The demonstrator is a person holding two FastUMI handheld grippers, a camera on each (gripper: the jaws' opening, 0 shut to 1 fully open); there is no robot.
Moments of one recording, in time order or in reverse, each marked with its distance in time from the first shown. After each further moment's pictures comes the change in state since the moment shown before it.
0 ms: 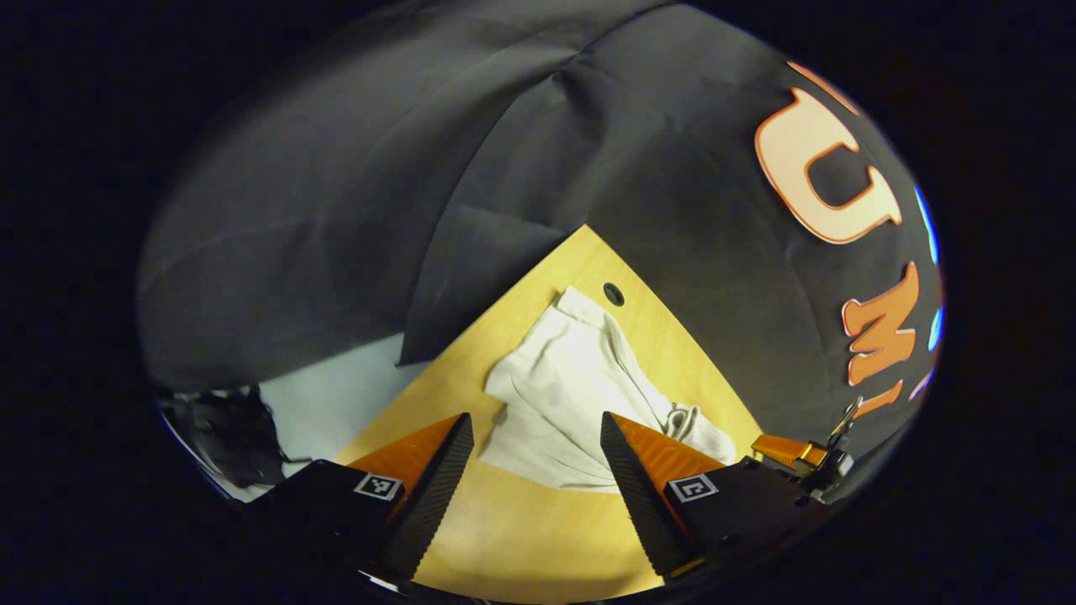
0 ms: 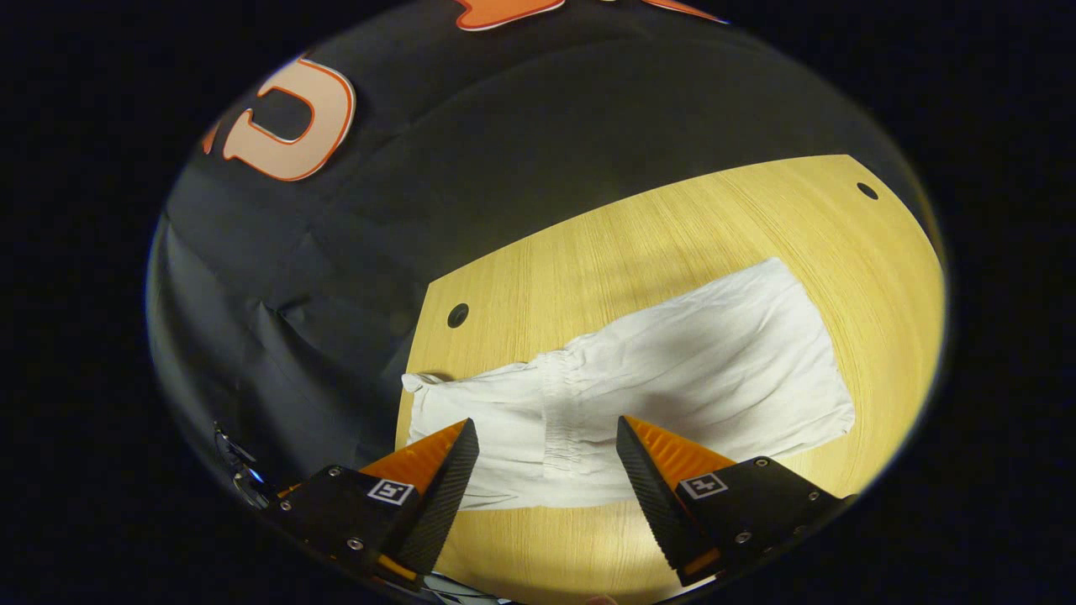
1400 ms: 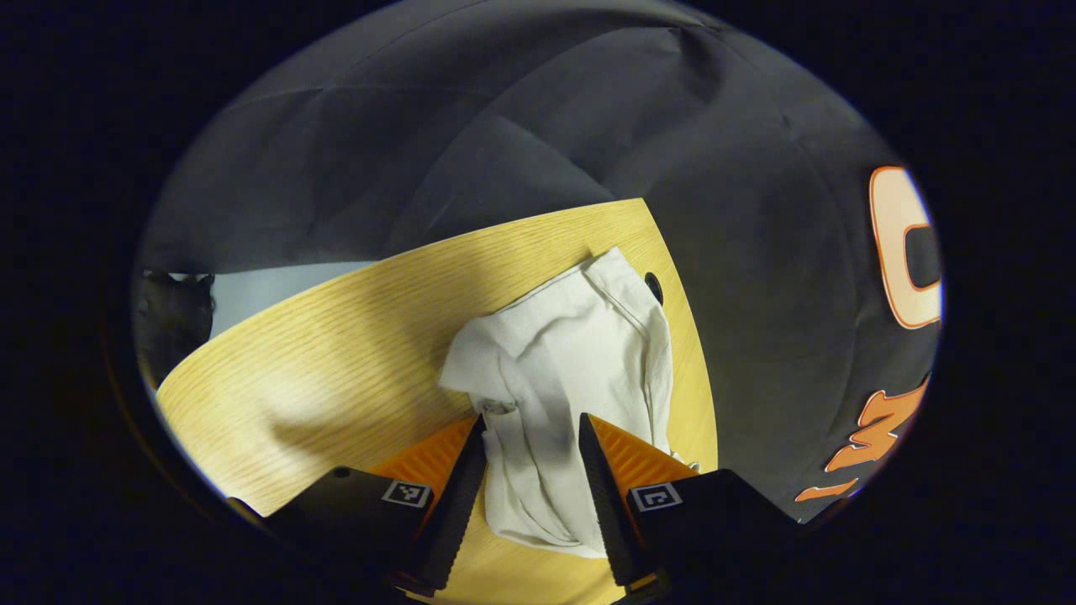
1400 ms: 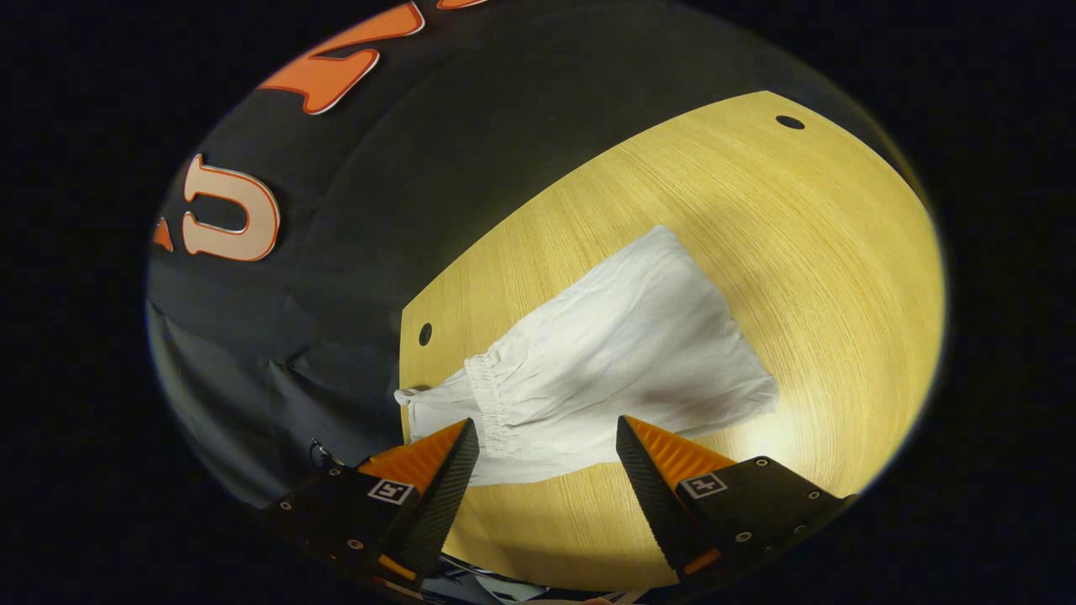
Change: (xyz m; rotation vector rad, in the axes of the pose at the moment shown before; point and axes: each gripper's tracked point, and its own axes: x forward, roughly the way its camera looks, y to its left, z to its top) left arm 0.151 -0.024 -0.019 -0.252 0.043 0.027; right arm -0.054 -0.103 0.010 0.230 0.041 0.016
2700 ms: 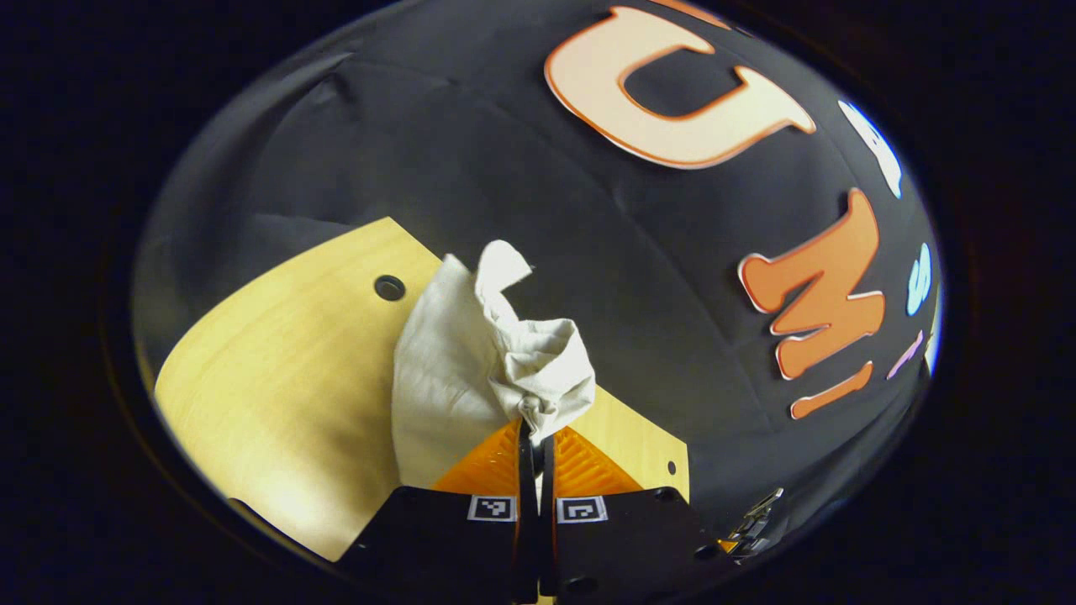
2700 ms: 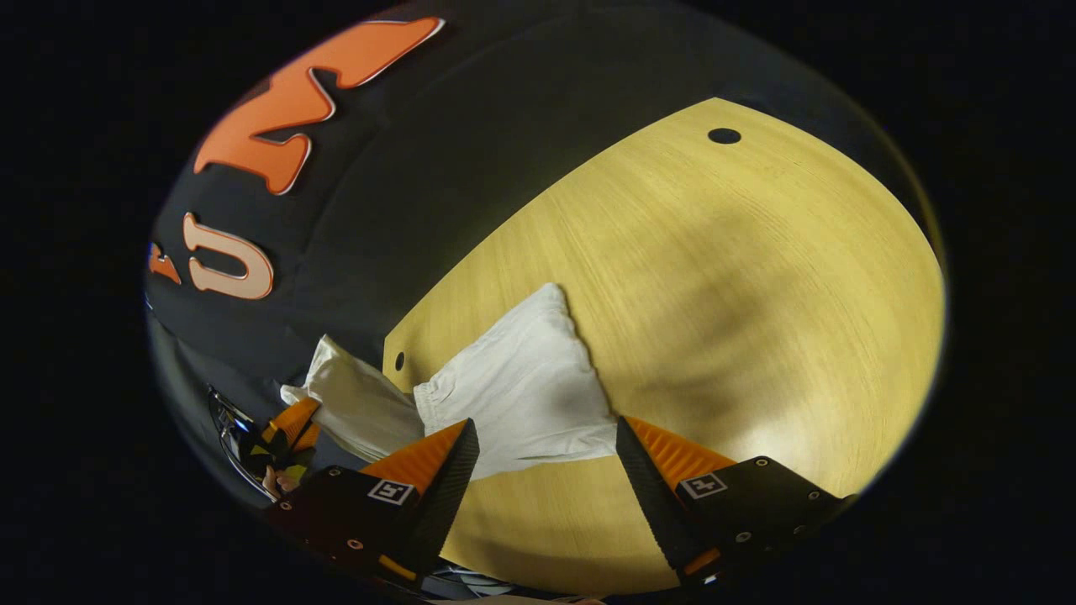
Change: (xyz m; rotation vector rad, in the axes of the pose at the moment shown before) left arm -0.078 -0.309 -0.134 0.442 -0.090 -0.289; right arm -0.062 -0.130 0.056 0.040 -0.062 0.014
